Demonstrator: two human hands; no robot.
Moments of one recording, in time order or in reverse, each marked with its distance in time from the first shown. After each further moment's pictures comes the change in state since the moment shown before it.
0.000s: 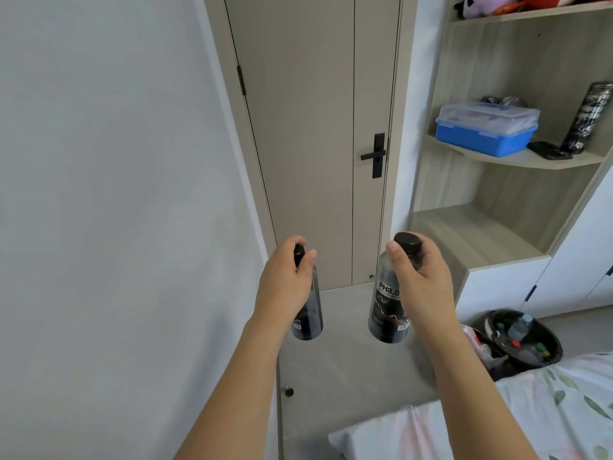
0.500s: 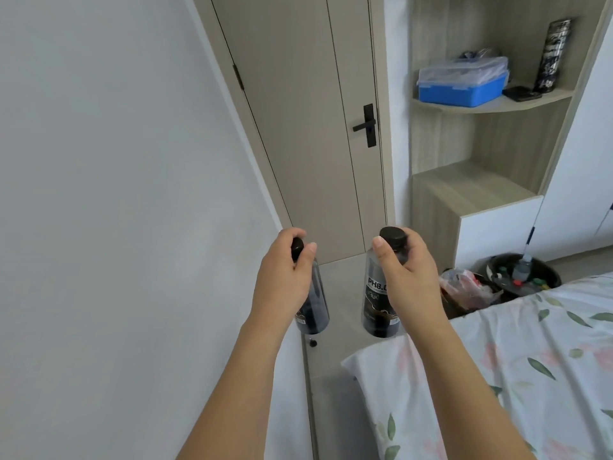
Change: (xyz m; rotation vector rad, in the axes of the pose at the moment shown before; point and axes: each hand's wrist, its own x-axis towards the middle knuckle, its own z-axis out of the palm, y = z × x) left_hand -0.222 0.081 -0.012 0.066 0.012 0.037; right_hand -0.175 -0.021 -0.125 0.113 -0.065 0.029
